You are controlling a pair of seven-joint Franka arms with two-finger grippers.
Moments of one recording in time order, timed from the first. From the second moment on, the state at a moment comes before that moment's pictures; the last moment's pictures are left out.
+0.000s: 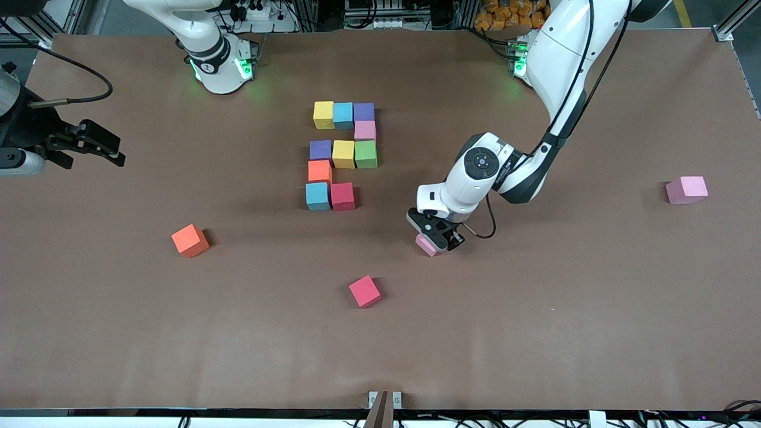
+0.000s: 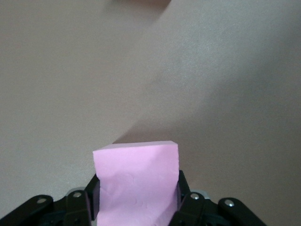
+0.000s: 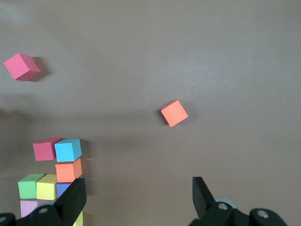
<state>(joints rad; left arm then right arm) -0.38 0.63 -0.23 -1.88 0.13 2.72 0.19 0.01 0.03 0.06 -1.50 0.05 1.55 0.05</state>
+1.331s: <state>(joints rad) -0.66 0.65 -0.26 -1.83 0.51 2.66 0.28 0.01 0.03 0.06 -1.50 0.05 1.55 0.05</state>
